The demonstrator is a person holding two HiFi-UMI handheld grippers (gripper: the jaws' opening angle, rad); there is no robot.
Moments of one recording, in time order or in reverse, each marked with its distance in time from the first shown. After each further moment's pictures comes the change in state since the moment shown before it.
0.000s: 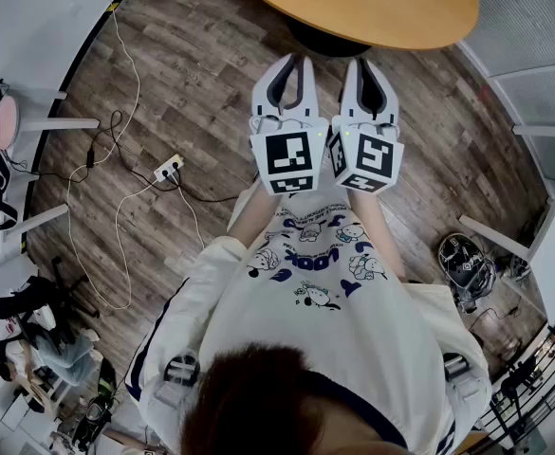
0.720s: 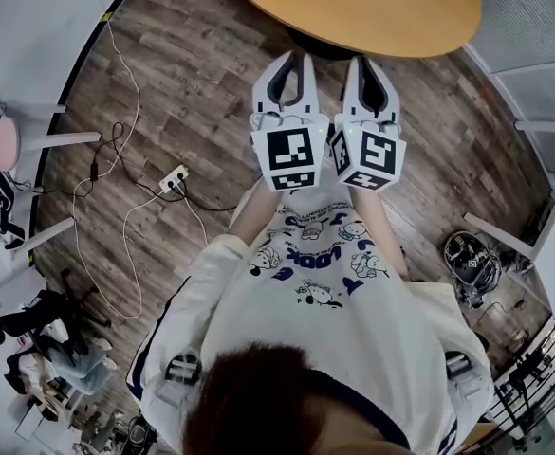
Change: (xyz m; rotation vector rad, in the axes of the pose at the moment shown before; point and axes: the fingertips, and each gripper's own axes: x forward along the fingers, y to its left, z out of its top) left arm 0.054 0.029 -0.001 0.013 0.020 -0.027; right arm 0.056 -0.001 -0.008 0.033 0.017 -0.031
